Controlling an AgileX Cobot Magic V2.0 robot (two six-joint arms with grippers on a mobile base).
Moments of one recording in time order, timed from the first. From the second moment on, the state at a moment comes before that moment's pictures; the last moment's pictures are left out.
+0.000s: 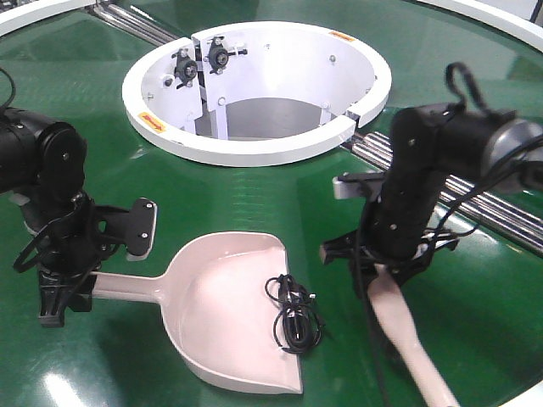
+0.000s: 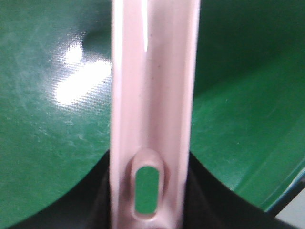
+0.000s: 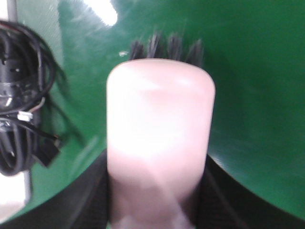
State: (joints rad) left arm -0.32 1.73 -1.24 0.07 1.23 1.14; right arm 0.35 1.87 -1.38 0.08 1.22 0.13
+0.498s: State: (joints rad) left arm -0.32 1.73 -1.24 0.07 1.23 1.14; right arm 0.47 2.01 -1.46 0.20 1.22 0.13
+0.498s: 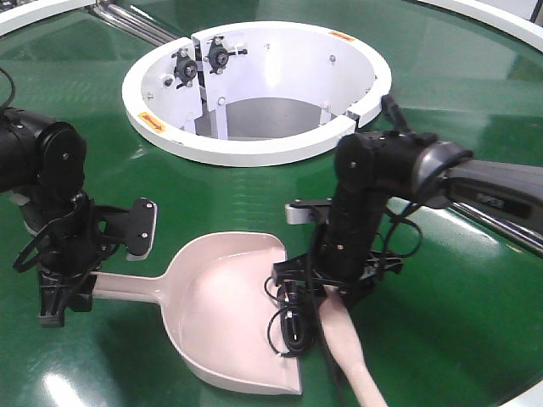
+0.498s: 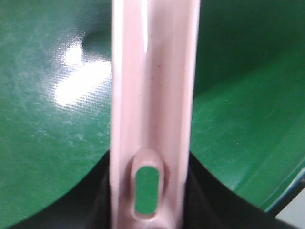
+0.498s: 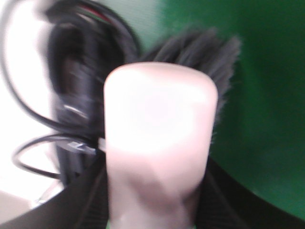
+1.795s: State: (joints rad) left arm -0.32 1.73 -1.24 0.07 1.23 1.14; right arm 0.52 1.91 -1.68 0.25 1.22 0.17
